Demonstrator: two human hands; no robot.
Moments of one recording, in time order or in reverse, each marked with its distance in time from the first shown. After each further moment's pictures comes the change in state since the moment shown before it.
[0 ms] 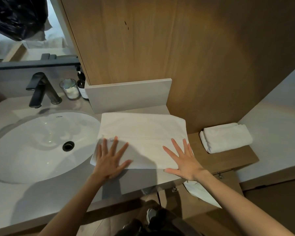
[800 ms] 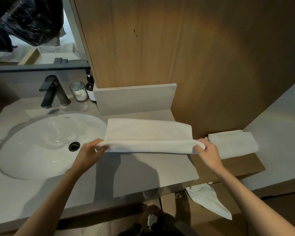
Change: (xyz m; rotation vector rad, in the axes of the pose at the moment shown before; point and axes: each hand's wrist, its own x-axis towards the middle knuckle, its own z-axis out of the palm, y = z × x) left_hand -0.013 -0.051 -0.067 -0.525 0.255 -0.189; right_hand -0.014 0.034 -0.050 0.818 0.499 0.350
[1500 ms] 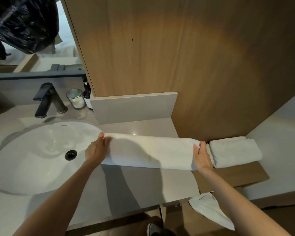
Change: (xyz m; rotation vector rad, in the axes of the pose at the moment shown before) left_hand 0.074 0.018 0.032 0.210 -0.012 -0.373; right_hand 0.047 -0.003 0.030 -0.069 0.029 0.315
